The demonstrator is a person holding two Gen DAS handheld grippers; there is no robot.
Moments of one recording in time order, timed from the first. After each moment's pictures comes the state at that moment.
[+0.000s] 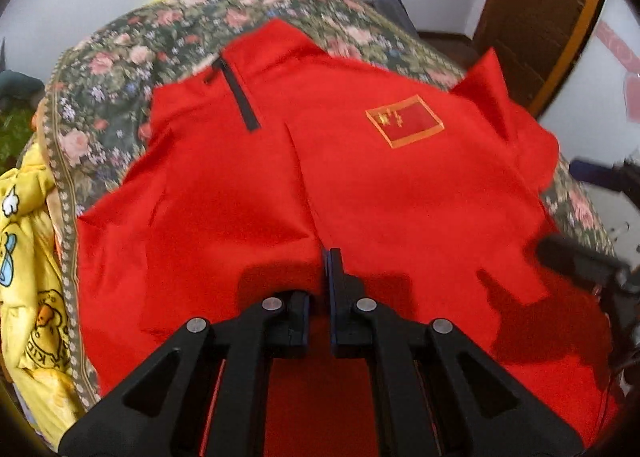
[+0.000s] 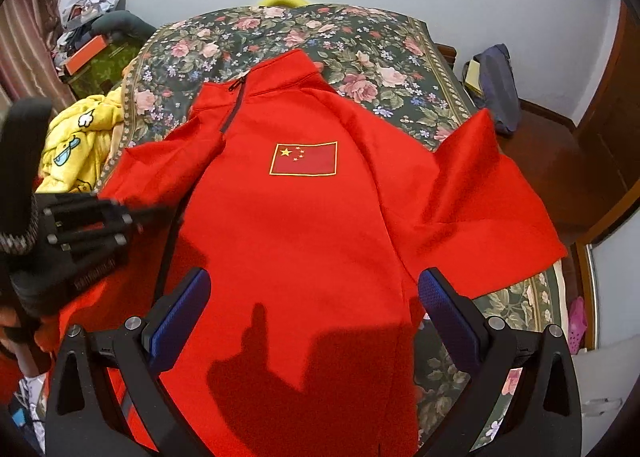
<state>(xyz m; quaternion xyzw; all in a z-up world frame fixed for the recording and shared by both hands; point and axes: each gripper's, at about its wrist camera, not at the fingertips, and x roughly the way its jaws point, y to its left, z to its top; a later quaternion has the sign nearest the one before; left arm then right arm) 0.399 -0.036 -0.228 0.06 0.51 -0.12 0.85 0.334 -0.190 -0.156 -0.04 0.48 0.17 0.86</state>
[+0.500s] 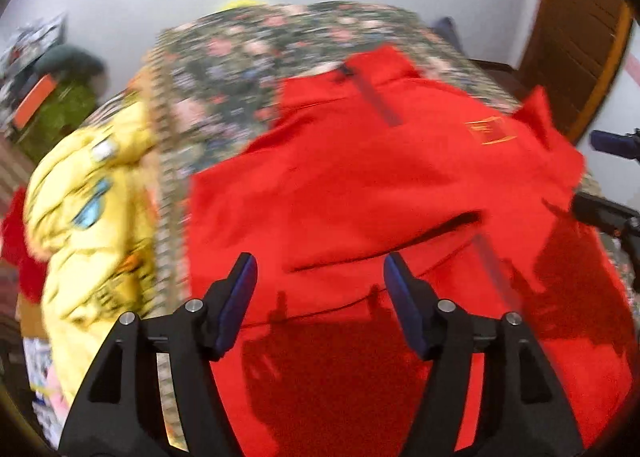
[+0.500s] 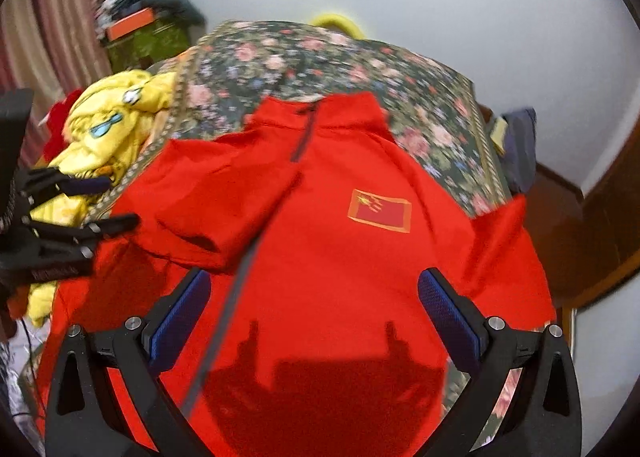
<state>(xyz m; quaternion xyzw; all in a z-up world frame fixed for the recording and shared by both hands) 0.331 0.095 -0.190 0.04 0.48 -0.02 0.88 0.309 -0.110 -0.125 -0.14 0.42 0.23 0.86</state>
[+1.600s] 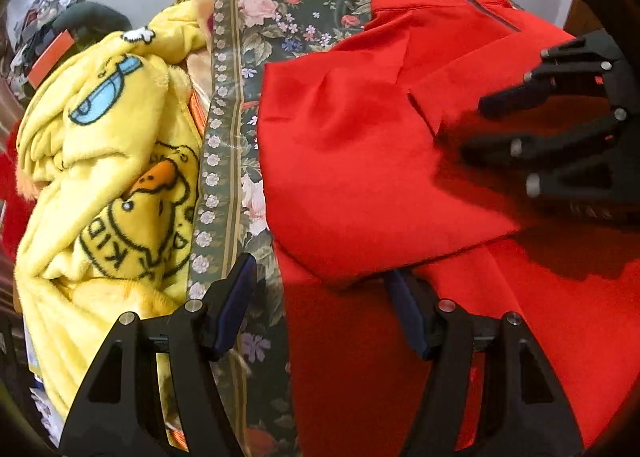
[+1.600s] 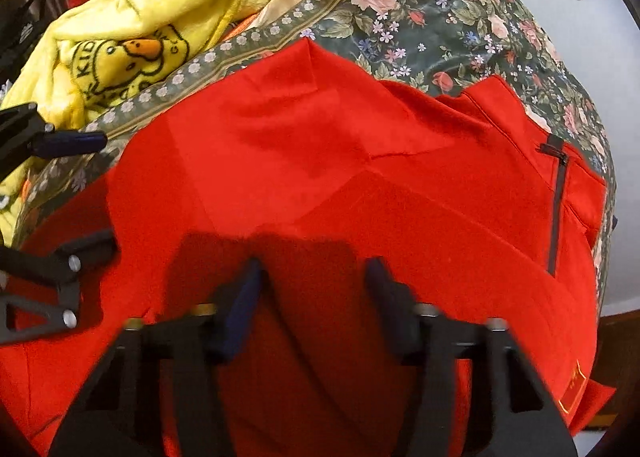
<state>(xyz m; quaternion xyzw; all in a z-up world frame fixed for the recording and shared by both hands) 0.338 0.188 -0.310 0.04 0.52 0.03 0.85 0.339 0.095 -0.248 -0.33 0.47 0.33 0.75</state>
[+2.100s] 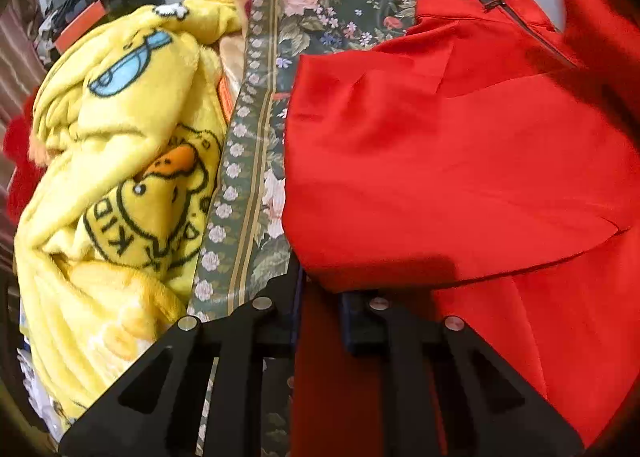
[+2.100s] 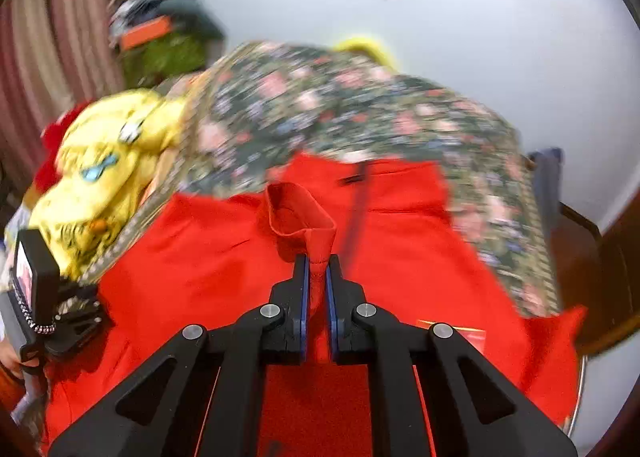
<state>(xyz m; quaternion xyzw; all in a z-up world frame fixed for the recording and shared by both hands) 0.347 0.197 -0.314 0.01 0.52 0.09 0.85 0.384 -0.082 -0.114 -0.11 0.39 0.23 0.89</state>
